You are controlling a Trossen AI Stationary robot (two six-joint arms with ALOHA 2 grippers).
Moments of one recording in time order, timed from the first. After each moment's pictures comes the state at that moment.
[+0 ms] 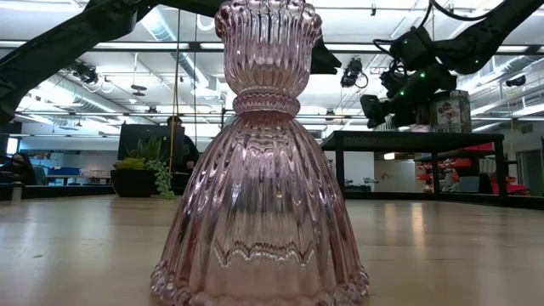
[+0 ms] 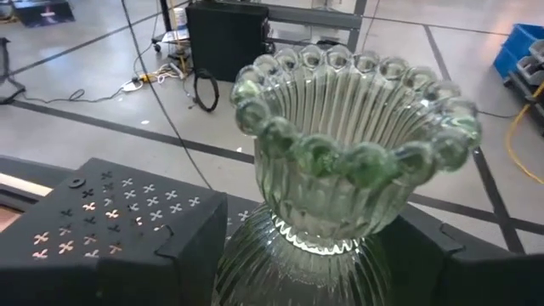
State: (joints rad) left arm 0.53 2.23 2.33 -0.51 0.42 0.14; right arm -0.77 1.25 0.61 0.26 0.46 0.14
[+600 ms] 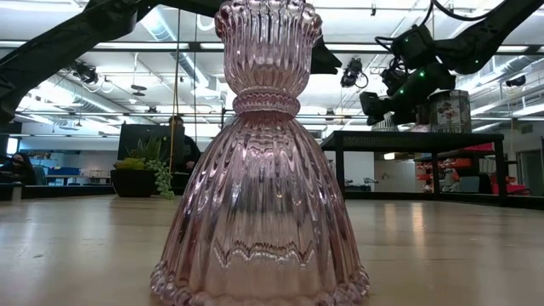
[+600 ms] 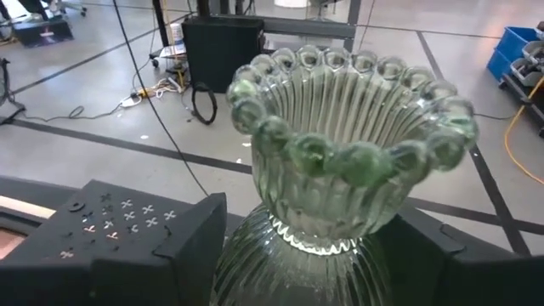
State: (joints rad) left arm 0.53 2.23 2.33 -0.51 0.42 0.14; right arm -0.77 1.25 0.61 0.30 0.48 0.16
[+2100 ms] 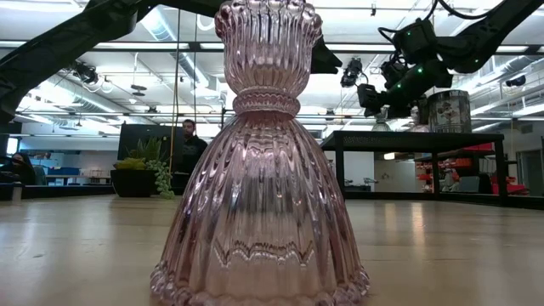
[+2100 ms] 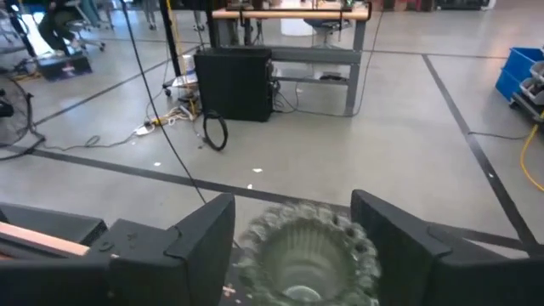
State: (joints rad) left arm 0.53 2.23 2.33 -0.50 0.42 0.14; right arm -0.76 1.25 0.61 0.39 0.48 0.14
